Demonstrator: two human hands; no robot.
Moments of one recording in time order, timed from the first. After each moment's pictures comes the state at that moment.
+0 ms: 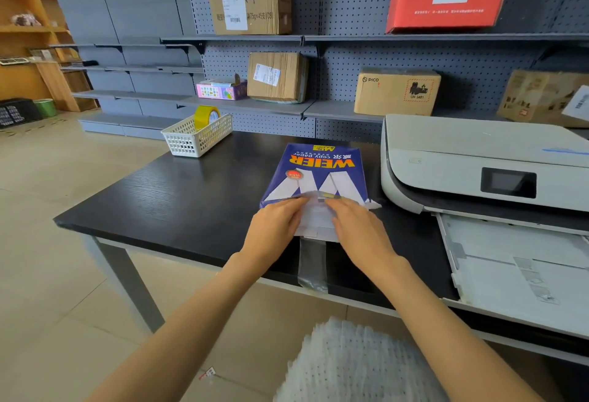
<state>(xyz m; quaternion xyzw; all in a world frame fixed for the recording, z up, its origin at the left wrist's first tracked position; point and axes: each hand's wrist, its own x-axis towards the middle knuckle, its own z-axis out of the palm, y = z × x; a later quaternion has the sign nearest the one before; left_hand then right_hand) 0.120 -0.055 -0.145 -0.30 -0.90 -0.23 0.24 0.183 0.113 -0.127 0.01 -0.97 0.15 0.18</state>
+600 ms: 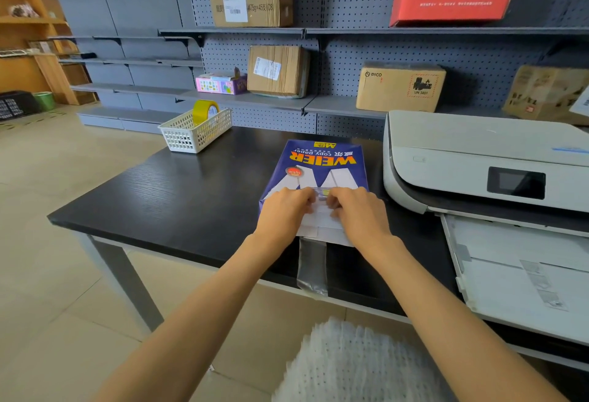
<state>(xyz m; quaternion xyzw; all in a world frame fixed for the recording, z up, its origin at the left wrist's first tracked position) 0.101 -0.028 -0.131 -0.28 -0.92 -0.18 0.20 0.157 0.119 -0.114 -0.03 -0.98 0.12 0.18</state>
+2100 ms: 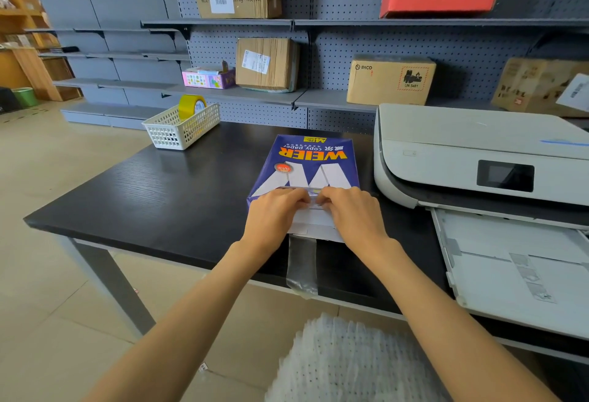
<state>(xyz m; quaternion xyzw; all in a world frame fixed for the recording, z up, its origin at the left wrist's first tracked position) 0.103 -0.031 -0.144 -0.33 -0.87 -0.21 0.29 0.168 0.123 -0.112 -0.01 -0.98 0.08 0.17</state>
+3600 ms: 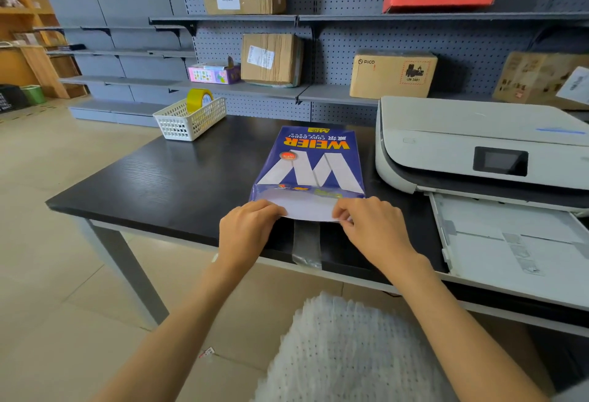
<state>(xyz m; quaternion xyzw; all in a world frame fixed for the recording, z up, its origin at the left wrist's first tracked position) 0.148 -0.090 -0.172 -0.28 -0.87 -0.19 0.36 0.228 0.126 -0.126 -0.02 -0.98 0.08 0.20</state>
